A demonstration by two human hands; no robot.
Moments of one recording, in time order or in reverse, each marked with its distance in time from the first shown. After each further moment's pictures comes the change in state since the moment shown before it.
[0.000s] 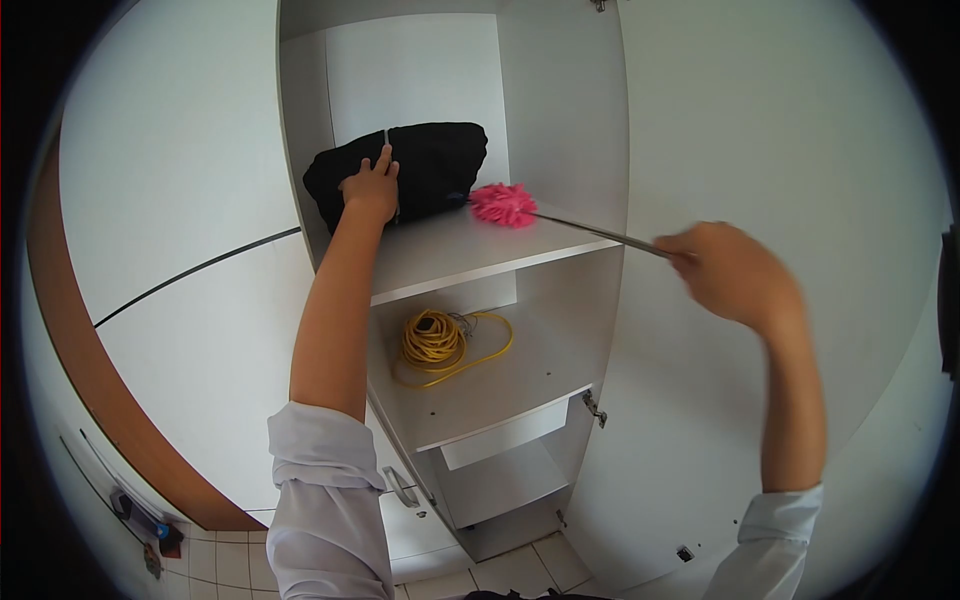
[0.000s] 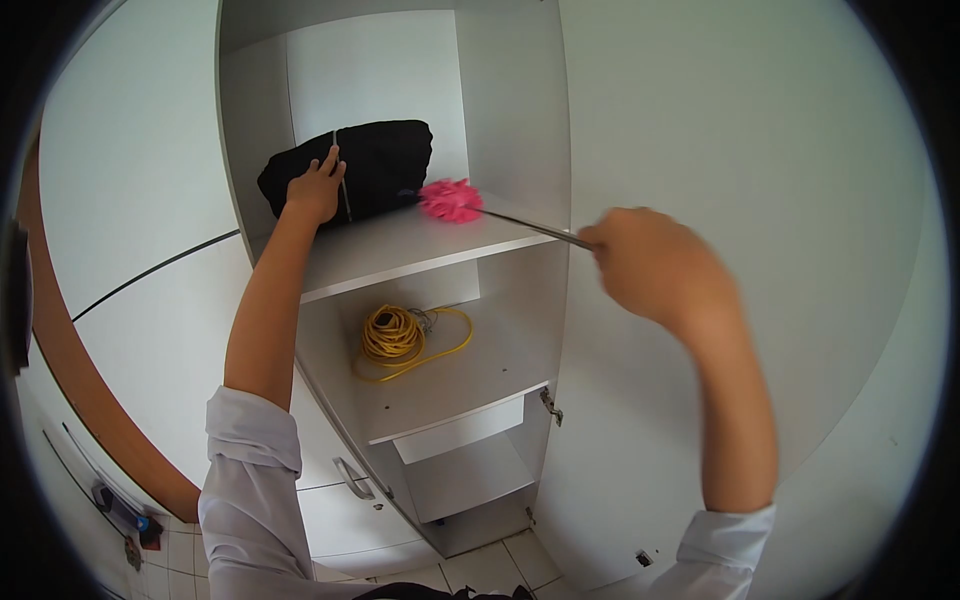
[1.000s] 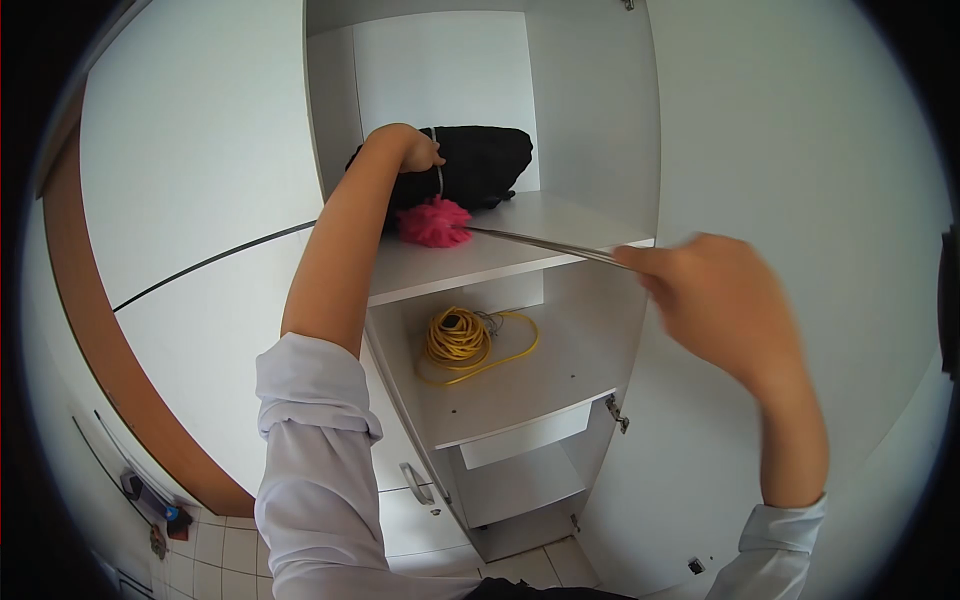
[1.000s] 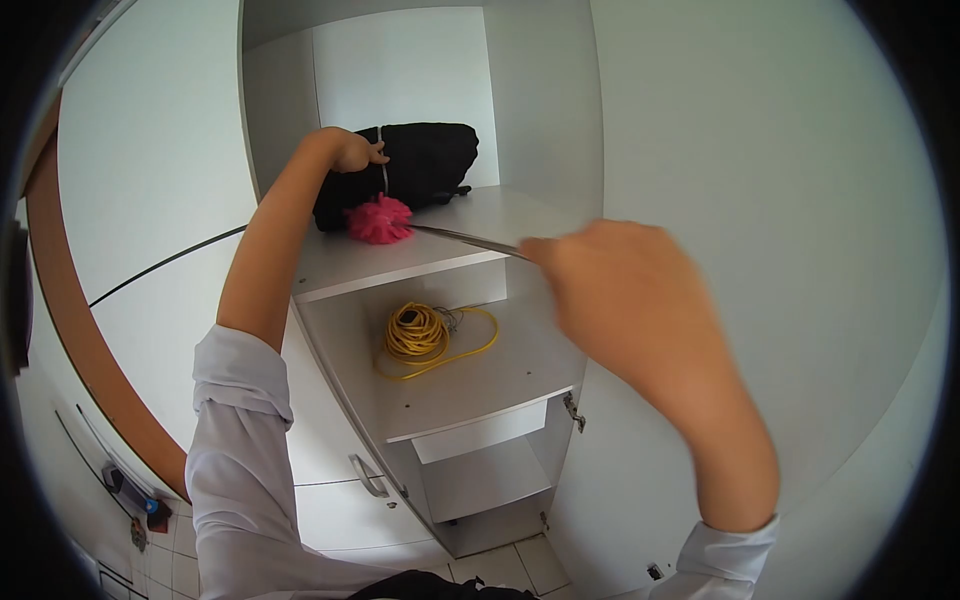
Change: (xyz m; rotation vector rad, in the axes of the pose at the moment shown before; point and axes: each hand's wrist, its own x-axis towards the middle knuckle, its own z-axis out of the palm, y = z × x) left_hand 0.059 -0.027 -0.035 -0.205 -0.413 0.193; right_hand -0.010 -0.040 0.014 -0.006 0.319 -0.413
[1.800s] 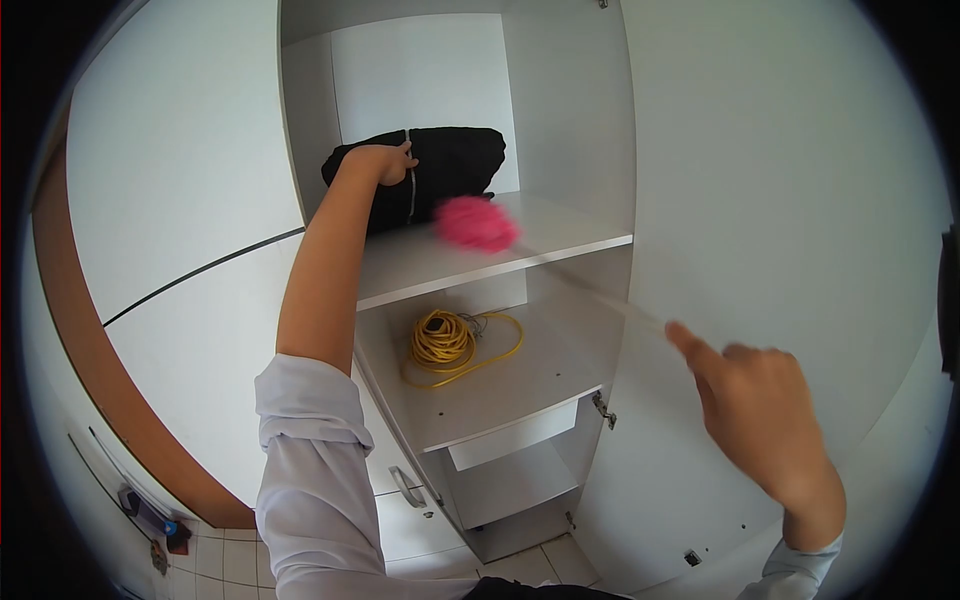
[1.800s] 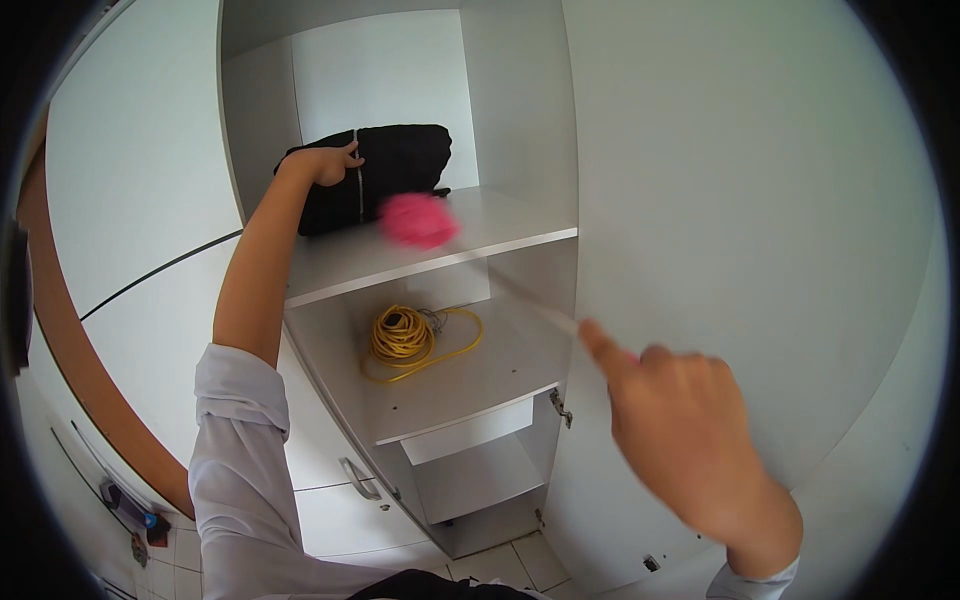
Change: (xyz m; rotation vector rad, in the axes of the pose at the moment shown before) left_hand -0.025 0.017 0.007 0.129 0.097 0.044; right_hand -0.074 -0.011 -0.029 -0.215 -0.240 0.219
